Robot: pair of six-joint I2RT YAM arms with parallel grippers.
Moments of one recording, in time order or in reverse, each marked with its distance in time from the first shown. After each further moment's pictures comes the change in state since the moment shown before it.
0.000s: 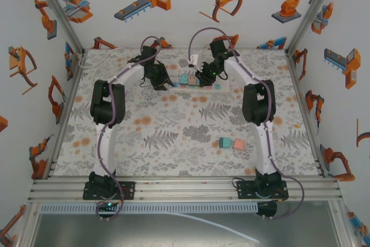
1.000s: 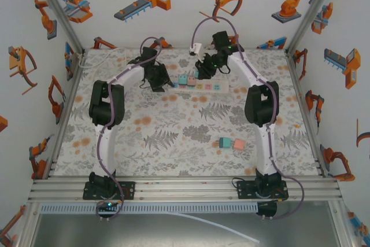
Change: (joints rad) left arm -0.008 -0.043 -0.056 0.021 -0.043 0.001; right arm -0.006 -0.069 0.056 0.006 -0.054 0.190
